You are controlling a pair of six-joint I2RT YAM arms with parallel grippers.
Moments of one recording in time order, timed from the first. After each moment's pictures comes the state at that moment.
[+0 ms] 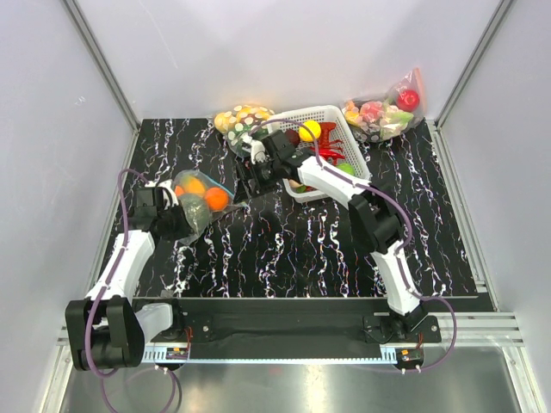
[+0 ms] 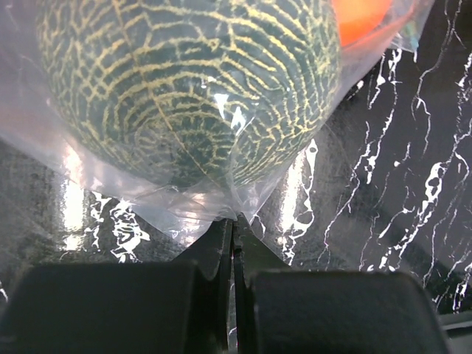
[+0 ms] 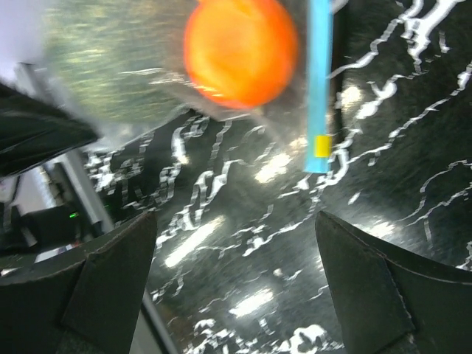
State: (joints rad) left arm 0.06 1.10 0.69 -0.55 0.23 -0.28; right arm 0.68 2.23 1.89 -0.47 -0.58 0.28
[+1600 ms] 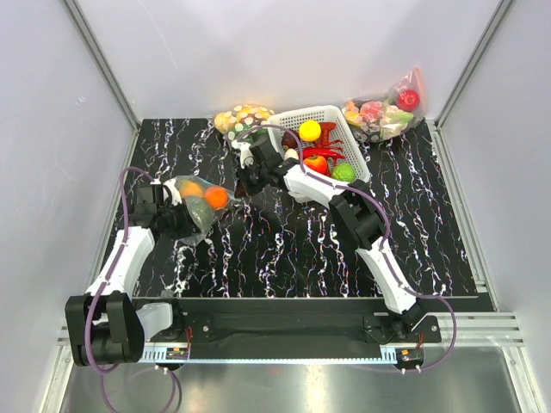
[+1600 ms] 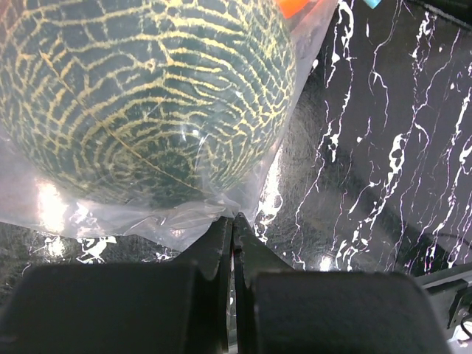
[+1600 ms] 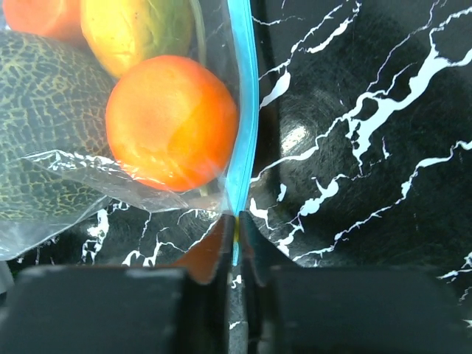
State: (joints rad) left arm 0.06 1.13 0.72 -0.57 0.36 -0.26; right arm 0.72 2.42 1.99 -0.28 -0.44 0.21
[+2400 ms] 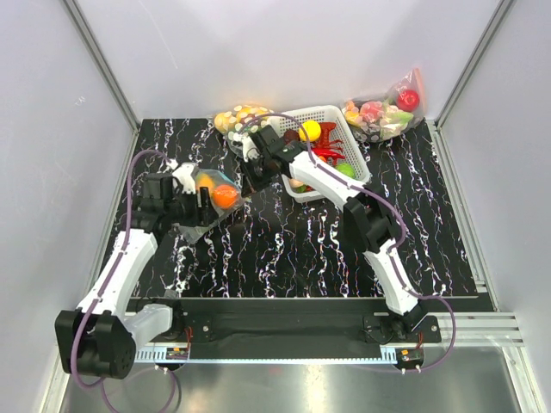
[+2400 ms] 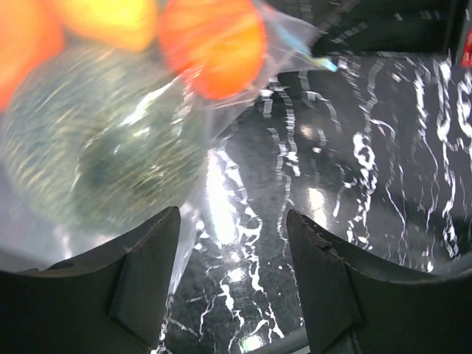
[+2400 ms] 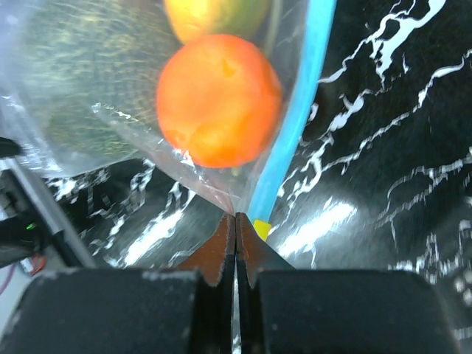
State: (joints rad) left arm -0.06 1.06 0.81 -0.53 0.35 -0.12; right arm 0.72 2.33 2.11 -0.64 -0.44 0.19
